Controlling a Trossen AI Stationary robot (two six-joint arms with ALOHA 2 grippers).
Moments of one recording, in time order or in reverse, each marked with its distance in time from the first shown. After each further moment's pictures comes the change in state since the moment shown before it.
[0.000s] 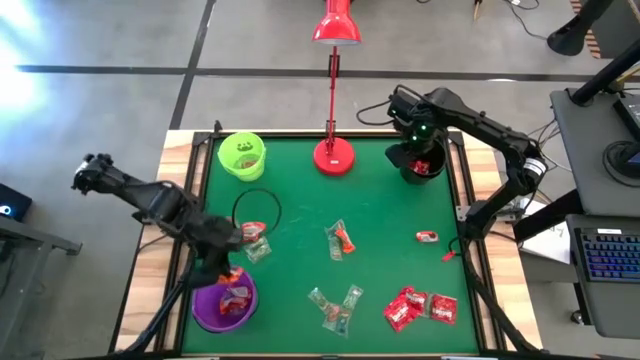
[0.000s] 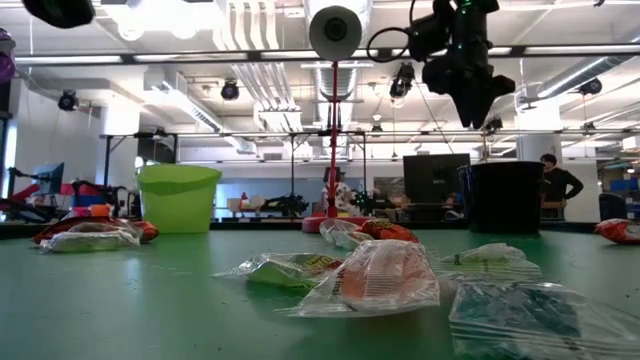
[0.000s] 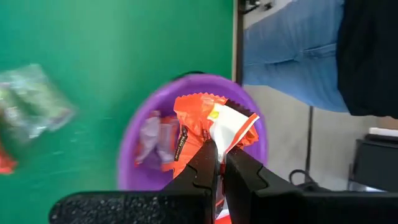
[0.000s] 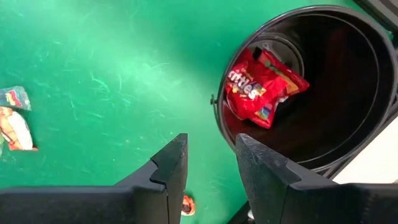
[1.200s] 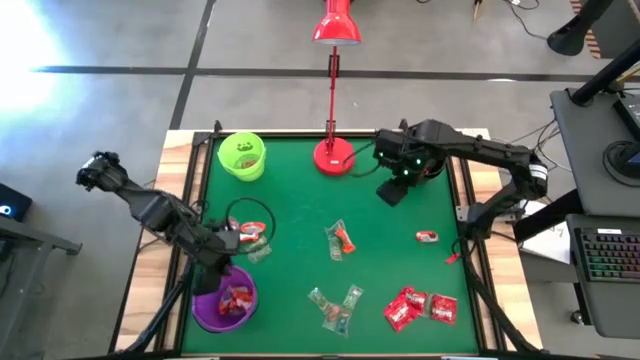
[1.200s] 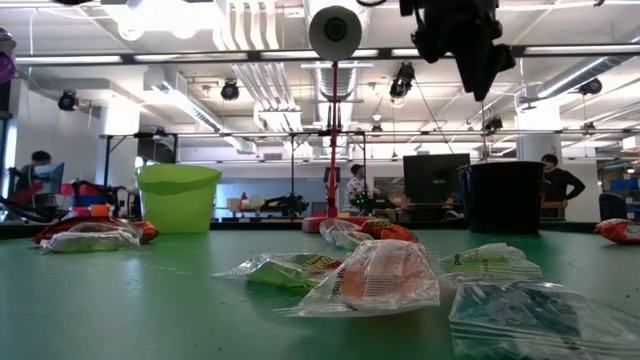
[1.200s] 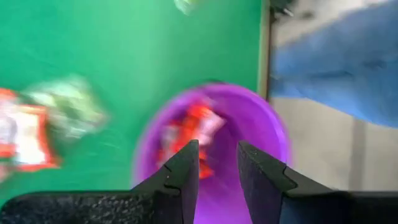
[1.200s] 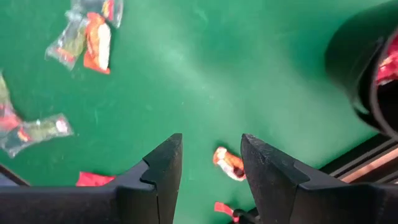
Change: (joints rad) left arm -0.129 0.060 0.118 -0.118 -0.289 -0.061; right arm 0.387 -0.039 0.000 -0.025 -0.105 0.154
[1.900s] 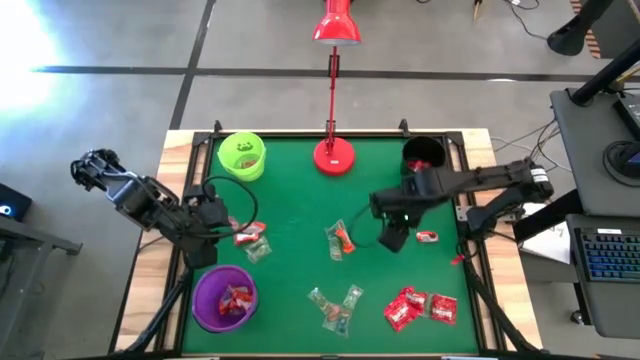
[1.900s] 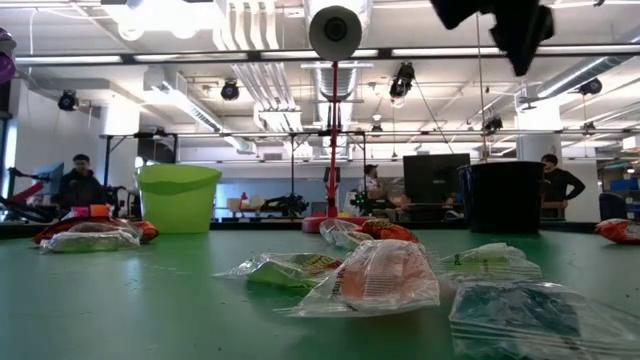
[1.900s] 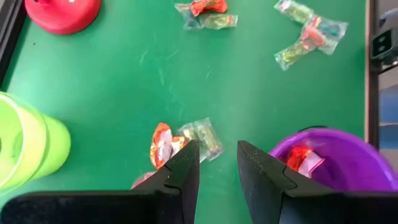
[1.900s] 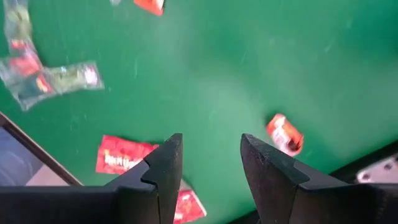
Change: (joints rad) left arm 0.000 -0.003 0.214 -0.308 -0.405 0.057; right arm 0.411 -0.003 -0.051 0.061 0.023 0.312
